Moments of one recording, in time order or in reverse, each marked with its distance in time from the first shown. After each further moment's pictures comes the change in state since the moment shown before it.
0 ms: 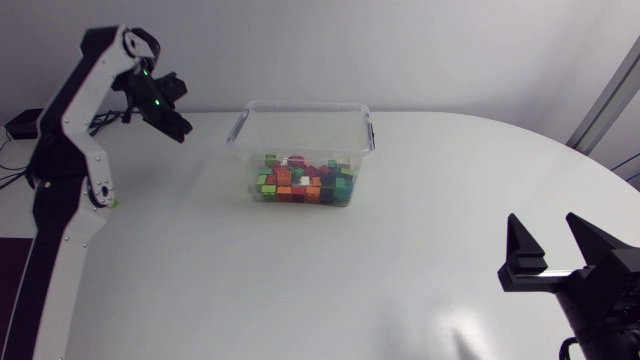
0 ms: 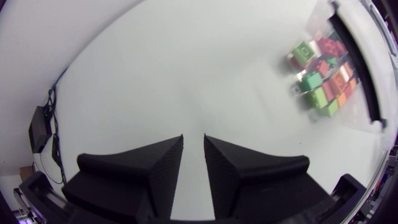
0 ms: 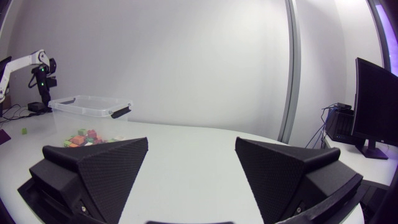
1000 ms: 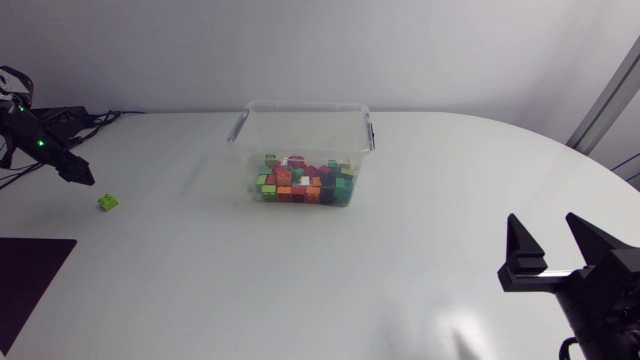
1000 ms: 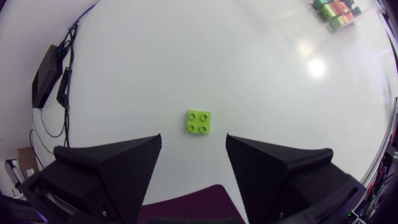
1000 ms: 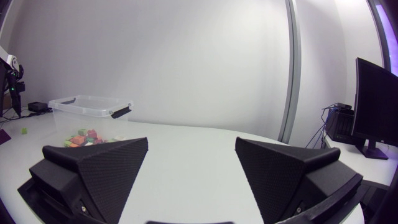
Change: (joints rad) left arm 0.408 -0.556 -1.110 0.480 0.077 0.397; right arm 0.000 0.000 0.000 0.000 0.000 0.000
